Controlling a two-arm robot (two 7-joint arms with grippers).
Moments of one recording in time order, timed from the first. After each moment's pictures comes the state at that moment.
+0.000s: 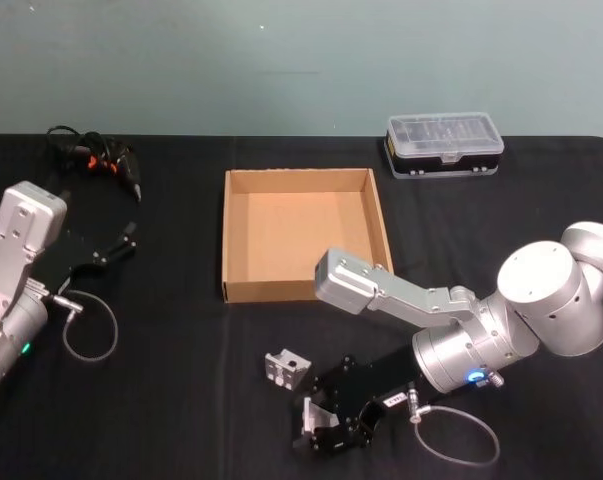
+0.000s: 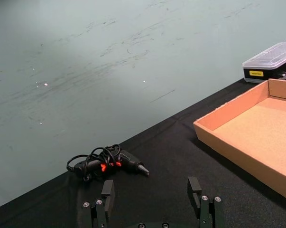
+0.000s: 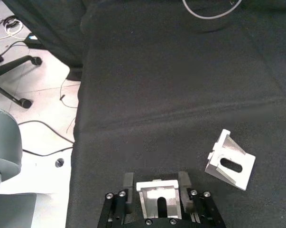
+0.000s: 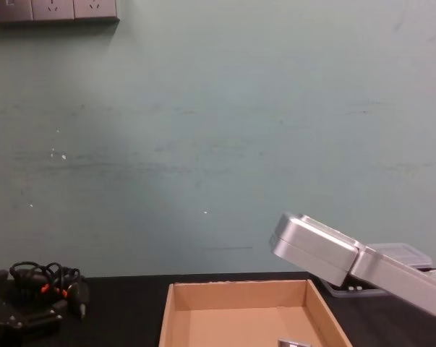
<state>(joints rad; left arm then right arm) -0.20 0.60 0.45 -1.41 -0.25 -0.12 0.03 0.69 0.62 -1.02 -1.48 0.38 0.43 0.94</state>
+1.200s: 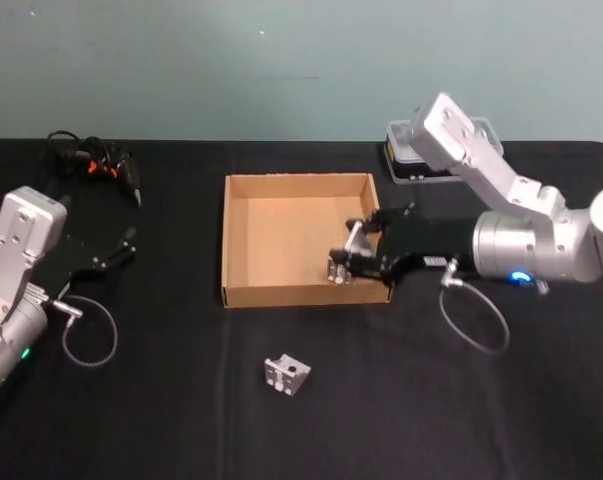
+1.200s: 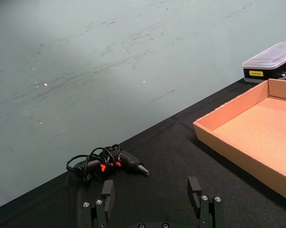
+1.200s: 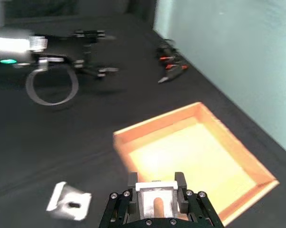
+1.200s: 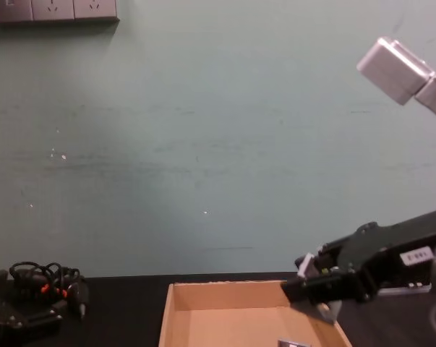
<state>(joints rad) -0.20 0.60 0.45 -1.41 -0.25 -0.12 0.03 0.60 0.66 -0.71 -1.57 0.41 0.38 0.59</state>
